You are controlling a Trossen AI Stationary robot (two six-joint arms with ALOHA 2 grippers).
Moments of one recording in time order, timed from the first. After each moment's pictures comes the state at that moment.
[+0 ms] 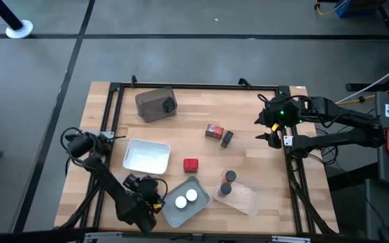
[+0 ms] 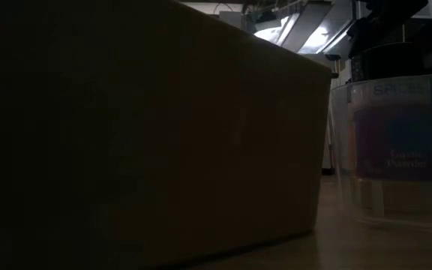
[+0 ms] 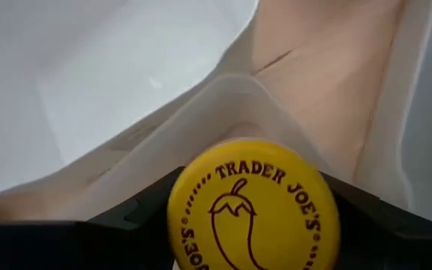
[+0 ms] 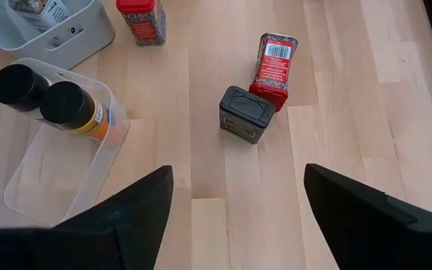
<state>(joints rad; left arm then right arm) -0.84 1.95 1.47 -1.31 -0.47 -1.78 -0.17 0.93 1.10 -1.10 -0.12 -0.10</state>
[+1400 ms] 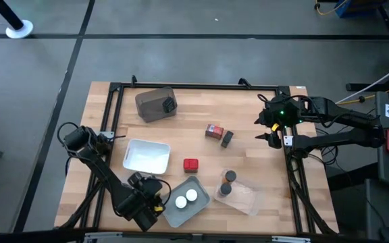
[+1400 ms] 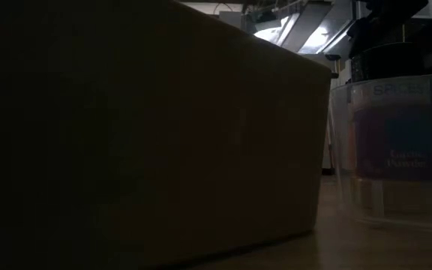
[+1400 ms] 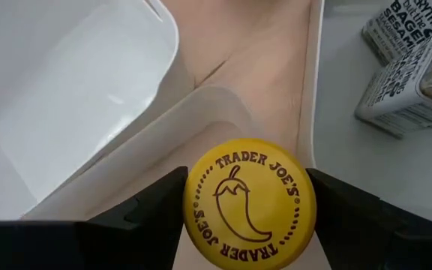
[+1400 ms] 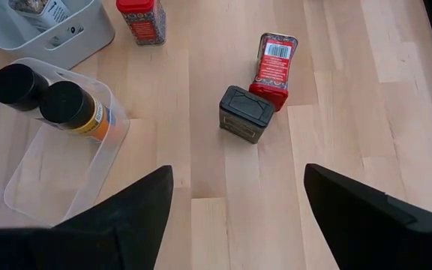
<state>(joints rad) -0.81 1.87 1.46 -1.19 -0.46 -1.53 -0.17 0.93 1.10 -1.10 -0.12 -0.11</state>
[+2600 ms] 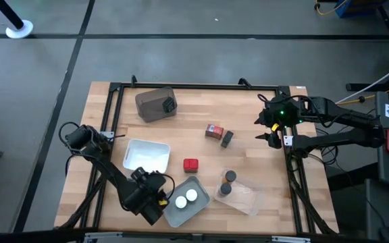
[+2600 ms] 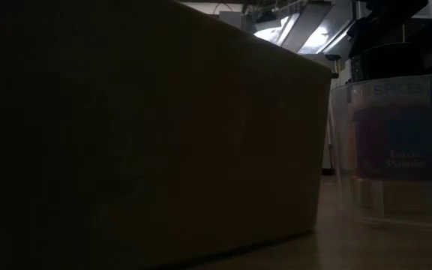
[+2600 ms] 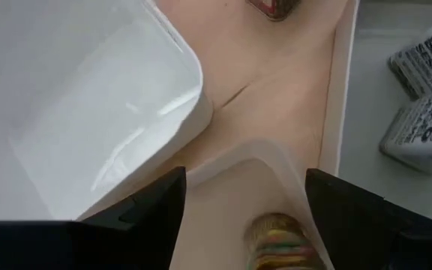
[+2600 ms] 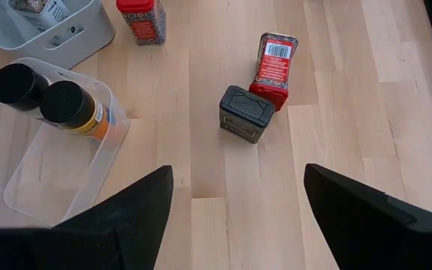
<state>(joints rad) -0.75 1.87 1.46 -1.21 -0.47 -1.49 -0.17 0.93 1.10 -1.10 -0.12 -0.11</state>
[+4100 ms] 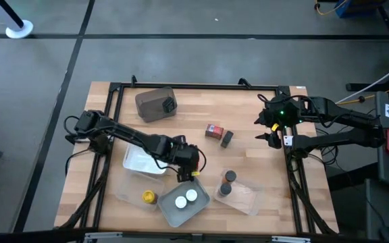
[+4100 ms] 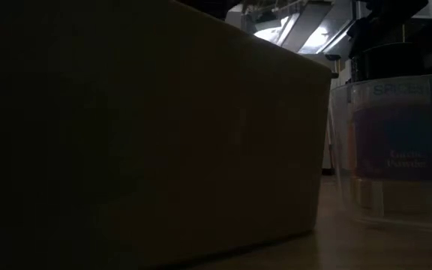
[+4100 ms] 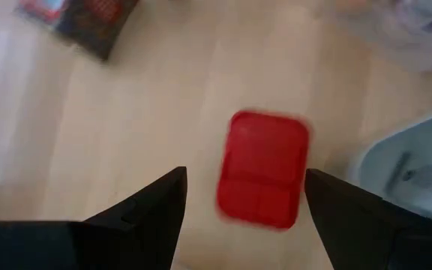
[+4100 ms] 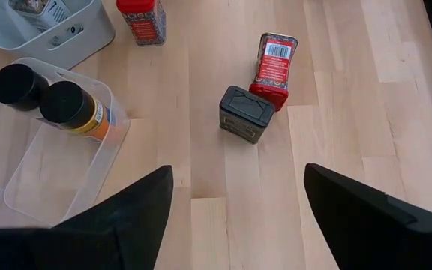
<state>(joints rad) -0.26 1.82 1.46 -0.81 -0.28 -0.37 -0.17 0.93 1.10 -1.10 -0.12 -0.11</state>
